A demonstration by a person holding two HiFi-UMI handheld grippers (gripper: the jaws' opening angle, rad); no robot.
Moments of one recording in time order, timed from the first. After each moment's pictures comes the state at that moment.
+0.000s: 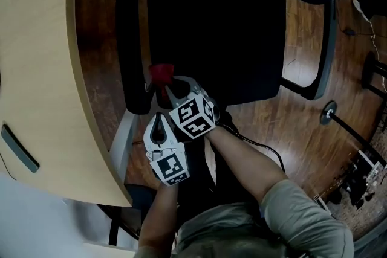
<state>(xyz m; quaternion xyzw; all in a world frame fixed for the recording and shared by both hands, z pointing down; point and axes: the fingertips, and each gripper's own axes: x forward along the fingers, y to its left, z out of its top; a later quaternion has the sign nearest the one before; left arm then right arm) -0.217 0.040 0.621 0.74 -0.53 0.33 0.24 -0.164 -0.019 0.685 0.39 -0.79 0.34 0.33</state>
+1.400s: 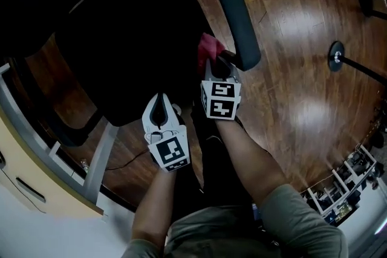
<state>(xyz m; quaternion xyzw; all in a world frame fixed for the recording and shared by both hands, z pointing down) 0.063 0.076 0.621 0.85 -0.35 0.34 0.16 0.231 0.123 0.699 0.74 -0.46 0.43 0.22</state>
